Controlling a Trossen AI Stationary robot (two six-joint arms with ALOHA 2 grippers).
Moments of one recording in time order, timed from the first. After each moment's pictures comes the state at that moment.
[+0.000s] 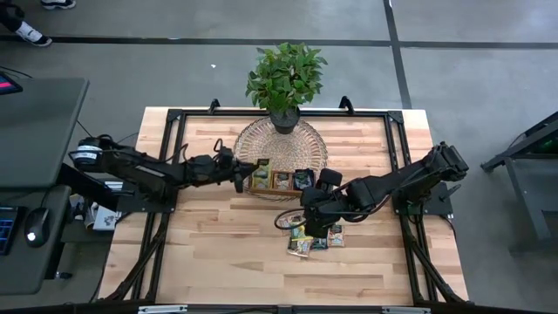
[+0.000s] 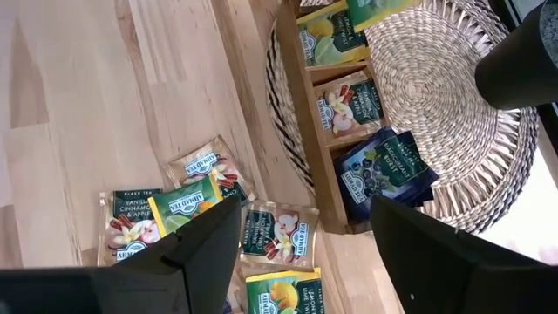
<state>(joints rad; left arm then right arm) 0.07 1.31 0.29 0.89 -0.22 -0.58 0.37 1.67 1.54 -1.03 0.46 0.54</state>
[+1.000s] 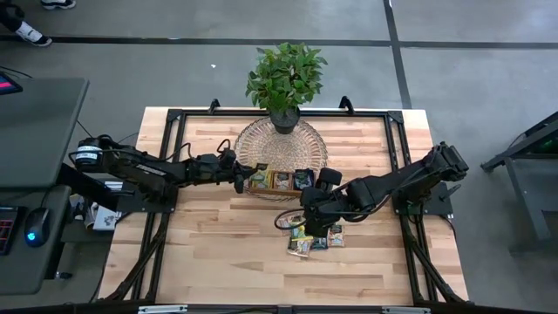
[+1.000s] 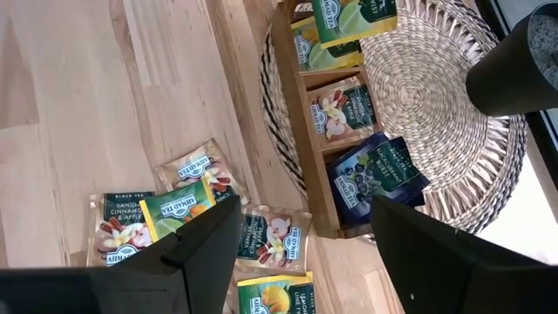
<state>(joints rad) 0.11 1.31 0.29 0.75 -0.14 -0.64 0.37 1.67 1.54 -1.03 0.48 0.52</state>
